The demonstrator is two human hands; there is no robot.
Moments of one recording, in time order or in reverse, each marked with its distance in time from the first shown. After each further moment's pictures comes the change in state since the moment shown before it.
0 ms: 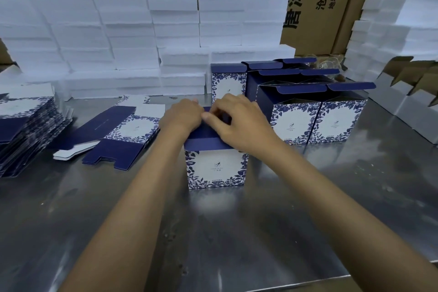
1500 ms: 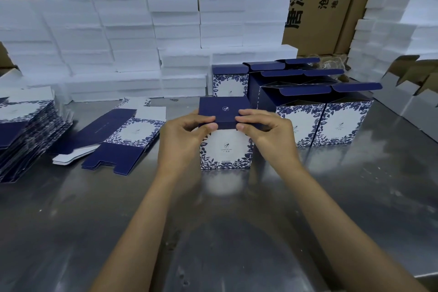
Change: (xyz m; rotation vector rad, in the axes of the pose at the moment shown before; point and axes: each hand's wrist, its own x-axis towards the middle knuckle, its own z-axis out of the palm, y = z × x) left_hand -0.051 -0.029 0.035 -1.028 0.208 0.387; right_hand -0.028 0.042 0.011 0.642 0.366 0.273
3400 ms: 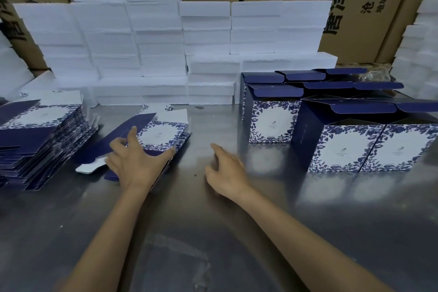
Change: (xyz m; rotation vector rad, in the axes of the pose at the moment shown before) left_hand 0.048 -0.072 -0.137 1.036 0.393 -0.289; right_hand -0.003 0.042 0.150 -0.473 -0.573 0.228
